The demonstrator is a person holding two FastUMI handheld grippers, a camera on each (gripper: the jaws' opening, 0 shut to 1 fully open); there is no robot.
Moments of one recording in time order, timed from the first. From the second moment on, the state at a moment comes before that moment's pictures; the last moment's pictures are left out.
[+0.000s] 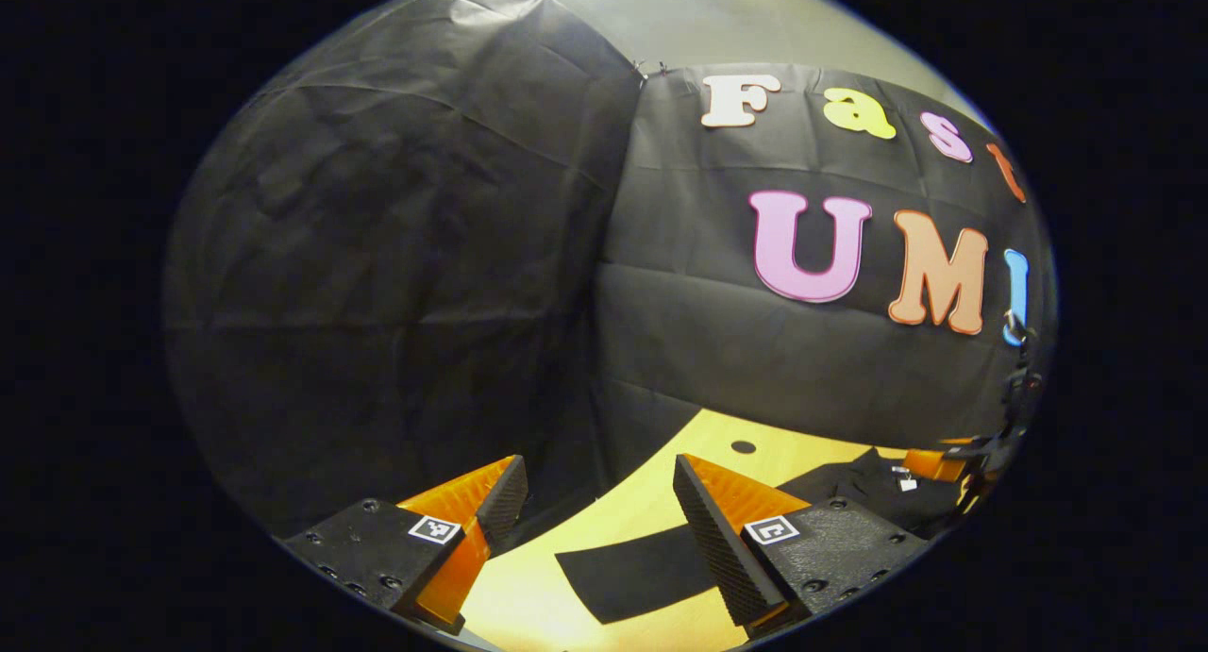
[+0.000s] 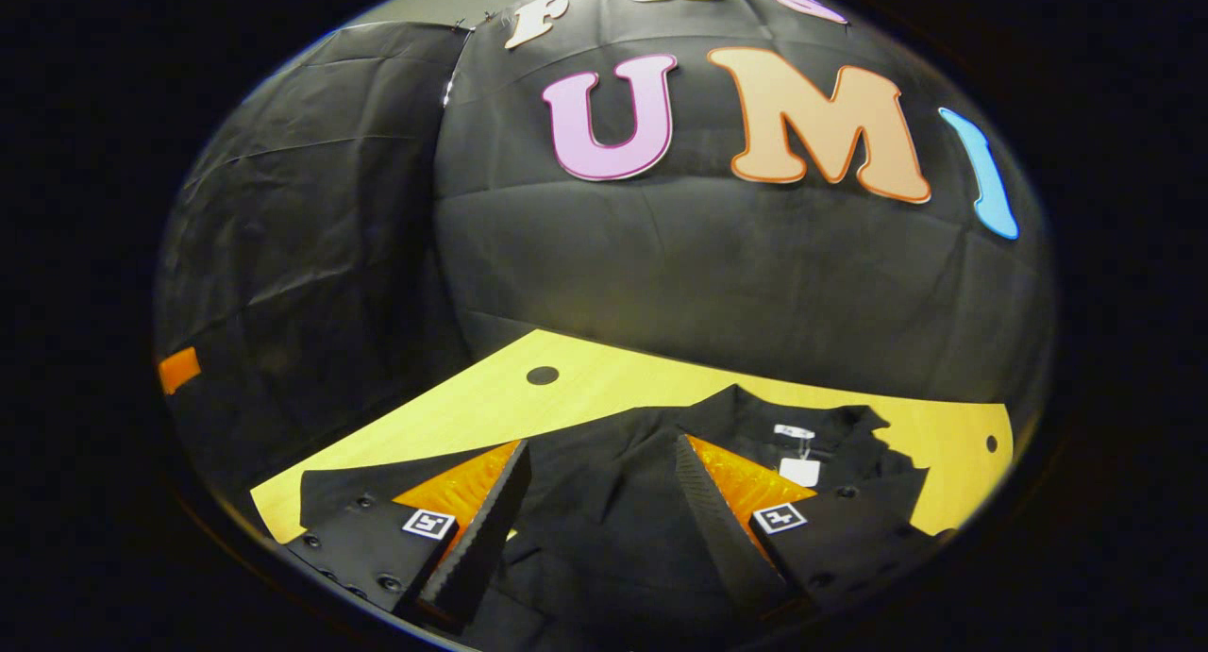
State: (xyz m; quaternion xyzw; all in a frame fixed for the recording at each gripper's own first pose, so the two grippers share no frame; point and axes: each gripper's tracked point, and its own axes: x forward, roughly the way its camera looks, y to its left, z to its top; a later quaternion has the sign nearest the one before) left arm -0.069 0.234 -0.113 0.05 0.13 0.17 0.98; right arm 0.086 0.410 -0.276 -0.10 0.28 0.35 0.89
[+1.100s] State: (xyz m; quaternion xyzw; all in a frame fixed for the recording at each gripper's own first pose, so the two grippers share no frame) left arm -0.073 0.233 -0.343 0.09 0.35 0.12 0.92; right arm 0.063 0.147 -0.078 0.04 0.12 0.12 0.98
